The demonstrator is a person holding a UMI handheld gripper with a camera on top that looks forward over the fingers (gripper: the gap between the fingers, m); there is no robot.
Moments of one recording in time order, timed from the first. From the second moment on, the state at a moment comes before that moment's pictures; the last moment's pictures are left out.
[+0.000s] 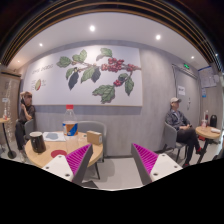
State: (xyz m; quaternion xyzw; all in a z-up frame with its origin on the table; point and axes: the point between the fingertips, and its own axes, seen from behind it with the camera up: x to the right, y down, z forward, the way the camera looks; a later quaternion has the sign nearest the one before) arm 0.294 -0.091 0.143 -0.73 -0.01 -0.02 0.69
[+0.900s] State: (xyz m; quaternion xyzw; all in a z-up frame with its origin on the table) arm 0.102 0.048 0.132 -0.72 -0.11 0.09 0.68
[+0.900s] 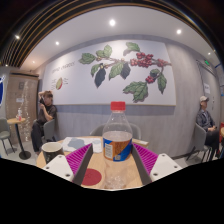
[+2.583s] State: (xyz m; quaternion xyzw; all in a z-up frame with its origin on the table) arm 0.008 0.093 0.200 -0.61 -0.33 -0.23 0.68
